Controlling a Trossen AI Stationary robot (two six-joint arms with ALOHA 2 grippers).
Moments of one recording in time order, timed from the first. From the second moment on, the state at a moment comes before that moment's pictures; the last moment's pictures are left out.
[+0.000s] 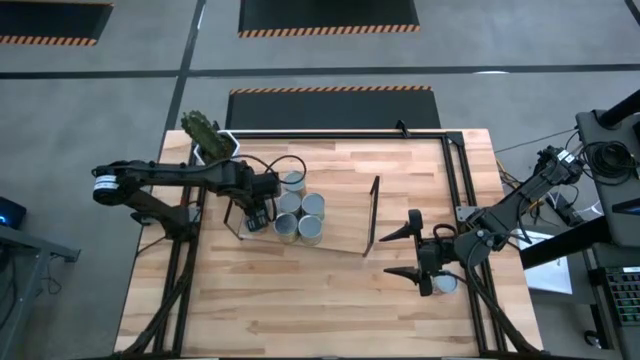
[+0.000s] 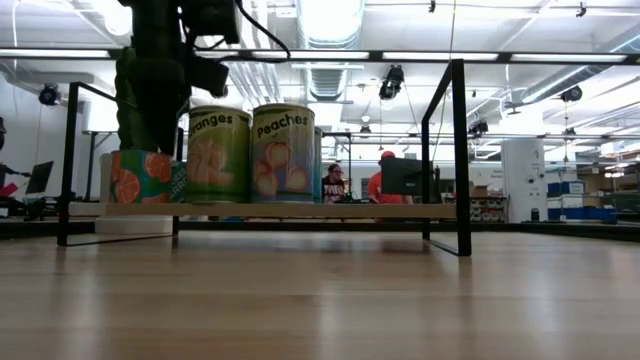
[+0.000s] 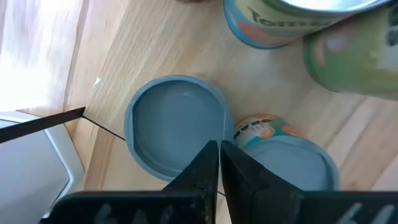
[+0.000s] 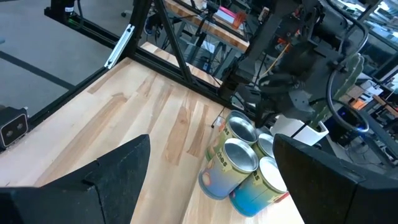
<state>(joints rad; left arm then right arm) 0.14 1.39 1.07 -1.10 -0.14 -0.23 0.66 1.04 0.83 -0.07 0.55 -0.28</state>
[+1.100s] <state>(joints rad) -0.14 1.38 1.07 -1.09 -0.20 -0.48 0.66 1.04 0.83 -0.06 0.55 -0.27</state>
